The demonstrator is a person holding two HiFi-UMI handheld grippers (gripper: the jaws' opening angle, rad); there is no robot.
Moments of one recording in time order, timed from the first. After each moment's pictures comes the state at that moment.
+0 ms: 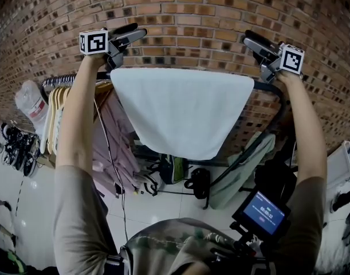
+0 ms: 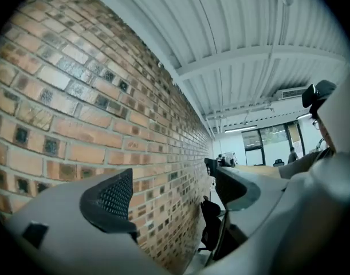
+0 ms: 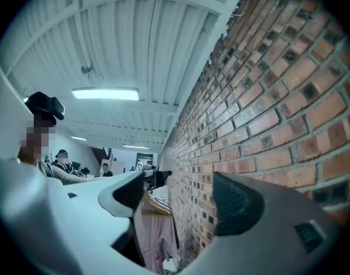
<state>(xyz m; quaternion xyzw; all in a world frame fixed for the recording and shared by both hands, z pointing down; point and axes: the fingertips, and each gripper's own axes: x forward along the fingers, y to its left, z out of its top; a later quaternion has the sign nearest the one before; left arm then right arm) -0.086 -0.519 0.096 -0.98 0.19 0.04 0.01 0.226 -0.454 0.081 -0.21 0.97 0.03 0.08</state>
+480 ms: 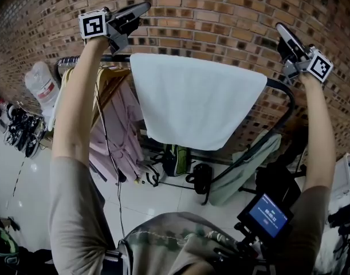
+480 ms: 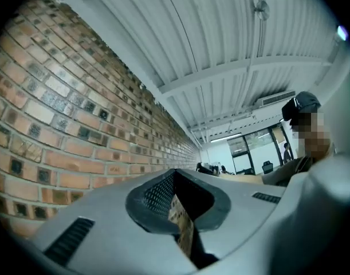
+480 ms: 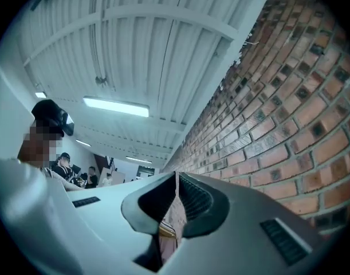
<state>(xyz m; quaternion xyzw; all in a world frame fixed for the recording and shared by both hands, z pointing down) -0.120 -0.442 0.035 -0.98 0.14 0.10 0.06 0.240 -0.396 0.015 -0.20 0.96 0.09 0.15</state>
